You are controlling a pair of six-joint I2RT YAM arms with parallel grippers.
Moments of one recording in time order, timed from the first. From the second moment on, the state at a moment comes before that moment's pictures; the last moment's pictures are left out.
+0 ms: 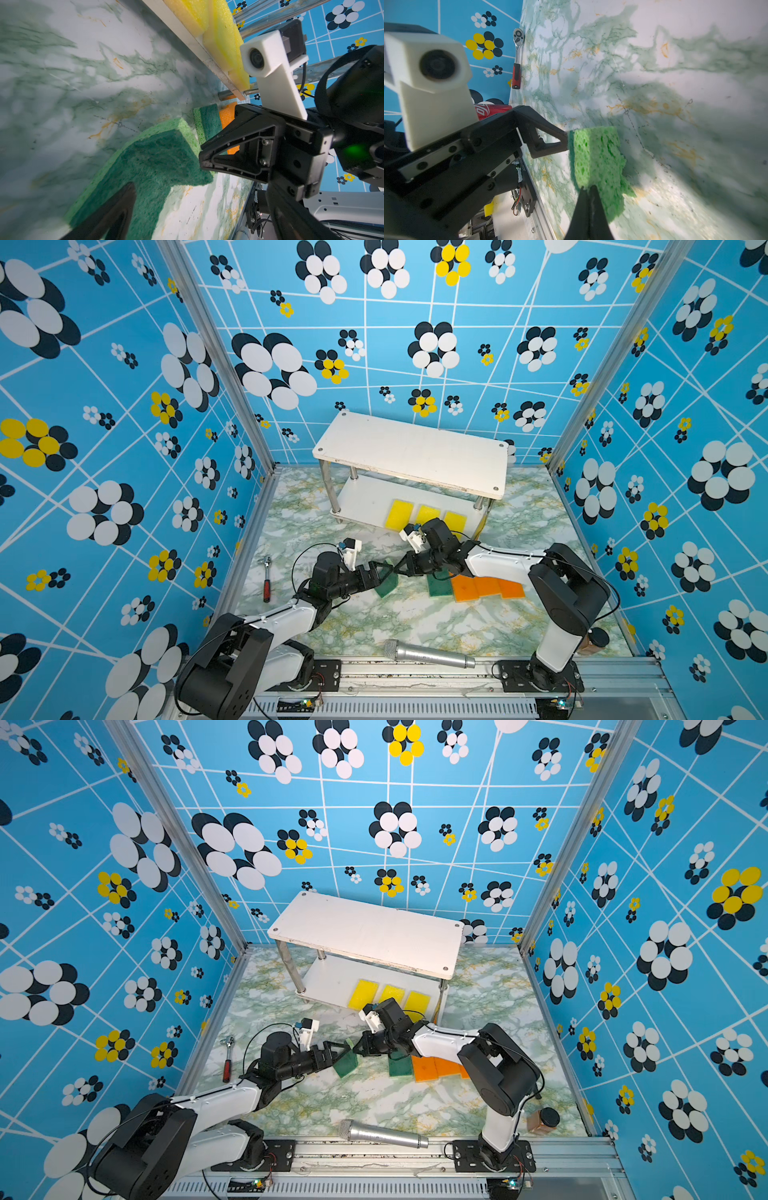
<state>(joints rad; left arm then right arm) -0.38 1.22 0.22 0.54 0.61 -0.85 0.75 1.79 0.98 -0.01 -0.56 0.61</state>
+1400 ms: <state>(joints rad) -0.41 1.13 0.43 0.16 0.55 -0.67 0.75 1.67 0.98 -0.19 -0.44 0.56</state>
